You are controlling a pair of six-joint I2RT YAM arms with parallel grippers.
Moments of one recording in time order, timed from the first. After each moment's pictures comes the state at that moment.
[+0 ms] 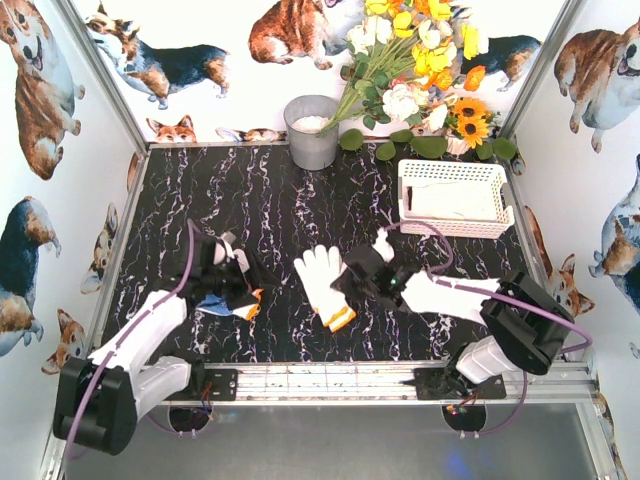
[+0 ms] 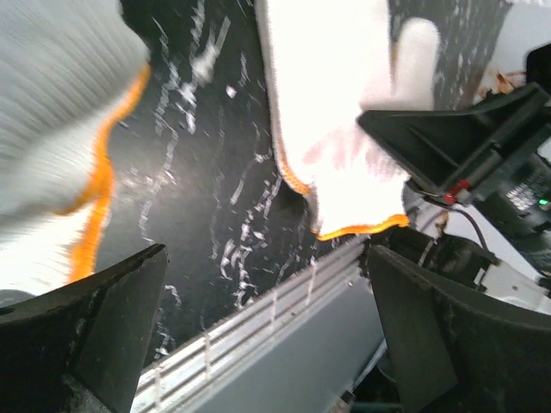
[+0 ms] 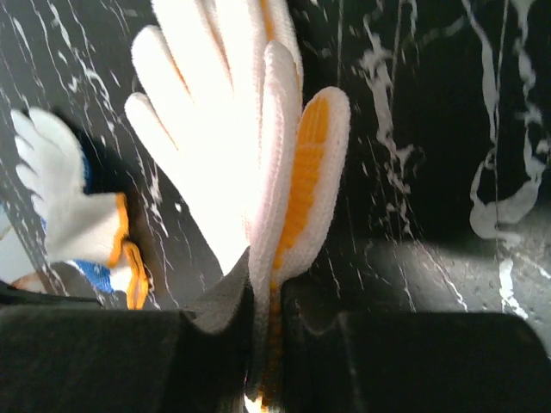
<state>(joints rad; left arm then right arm) -0.25 1.00 0.47 -0.32 0.58 -0.84 0.84 1.44 0.62 -0.01 0.15 1.28</state>
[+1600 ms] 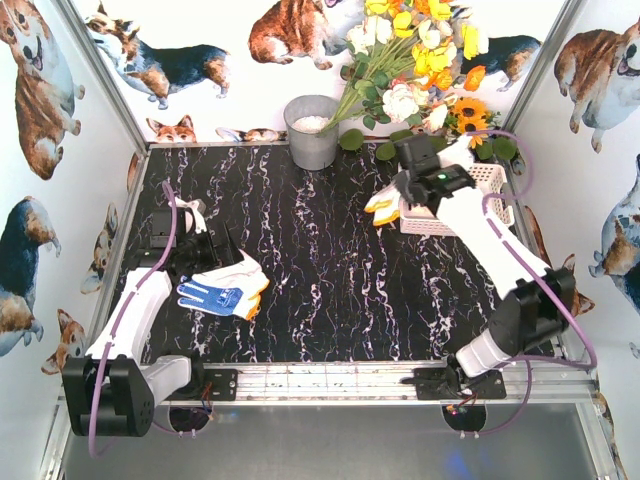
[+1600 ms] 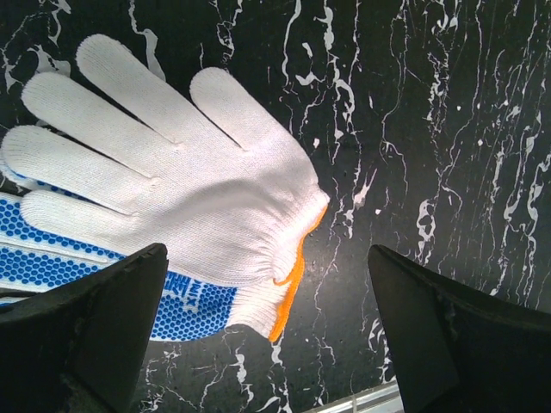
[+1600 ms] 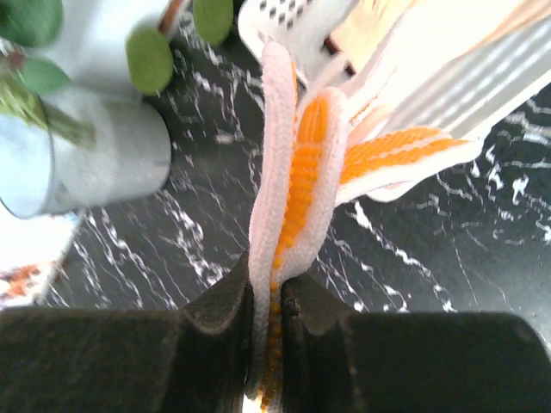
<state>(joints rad) 0.01 1.09 0.76 -0.54 0.33 -0.31 0.40 1.54 1.49 -0.79 0.48 1.21</state>
